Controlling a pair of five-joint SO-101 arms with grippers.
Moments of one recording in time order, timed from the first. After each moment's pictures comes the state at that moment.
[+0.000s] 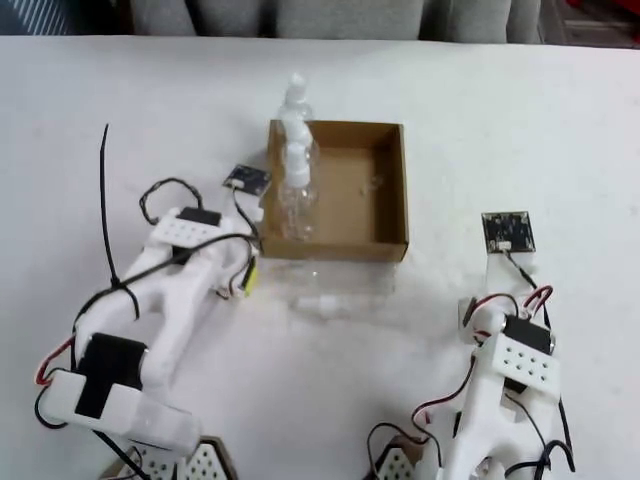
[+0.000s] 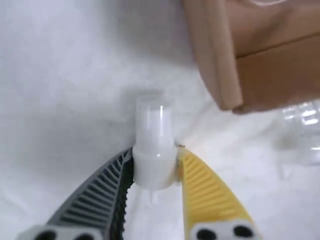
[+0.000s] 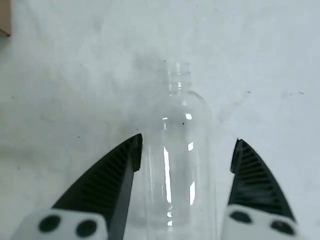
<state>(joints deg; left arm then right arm) 5.9 2.2 37.5 57.4 -4.0 19.4 -46.5 71.6 45.1 26.3</state>
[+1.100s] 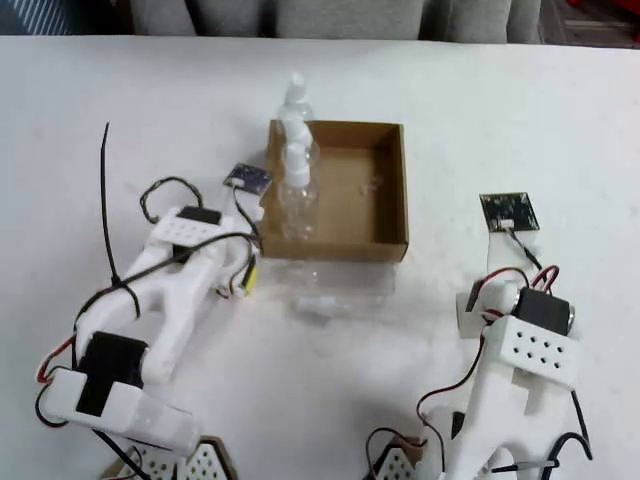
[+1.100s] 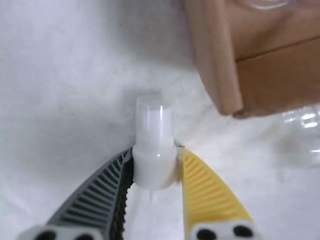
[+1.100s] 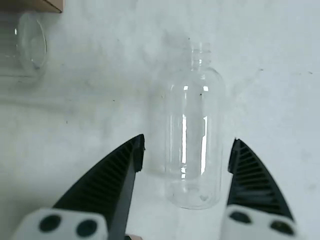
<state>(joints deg) 5.9 2.6 36.7 57.5 -4.0 16.3 -46.5 54.2 71.8 24.6</state>
